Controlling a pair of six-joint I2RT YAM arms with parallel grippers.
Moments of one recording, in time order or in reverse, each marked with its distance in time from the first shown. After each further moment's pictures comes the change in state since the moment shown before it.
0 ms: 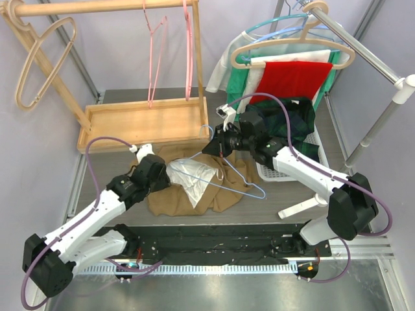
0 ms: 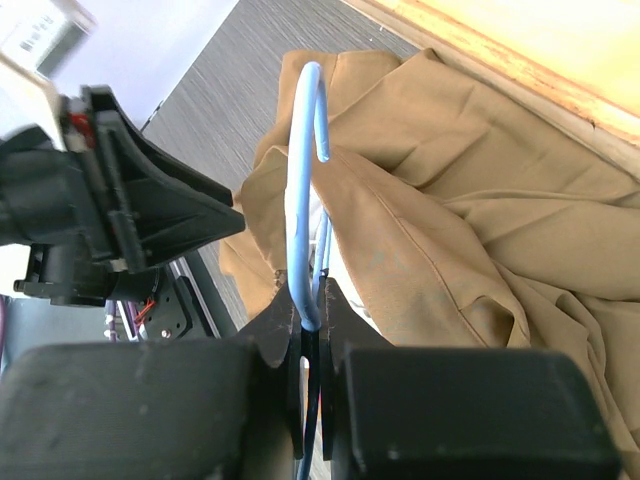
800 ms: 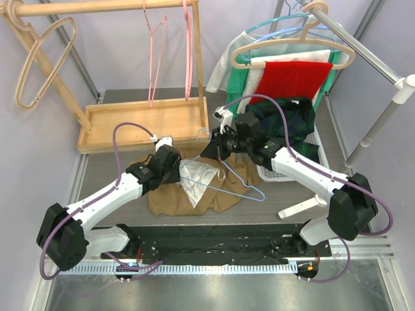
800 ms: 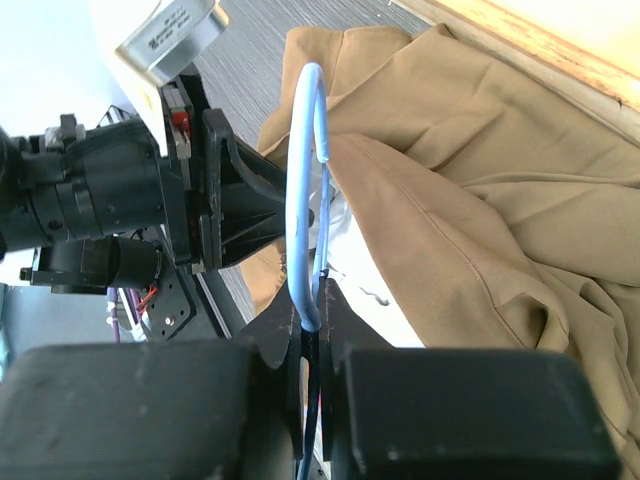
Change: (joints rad) left arm -0.017 0.262 0.100 0.135 0.071 0.163; right arm 0.036 0.000 0.019 -0.062 0.028 -0.008
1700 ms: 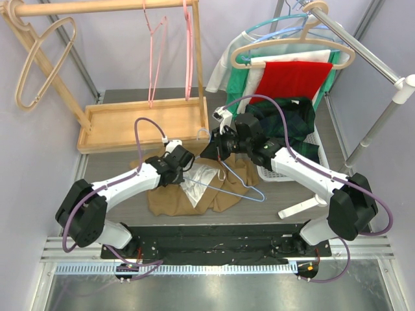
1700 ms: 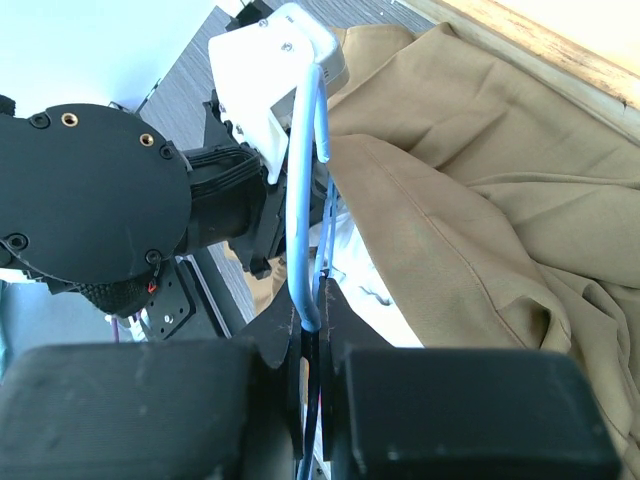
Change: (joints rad) left arm -0.055 0.236 0.079 -0.066 -0.155 -0.010; right arm 0.006 0.000 0.000 0.000 -0.002 -0.004
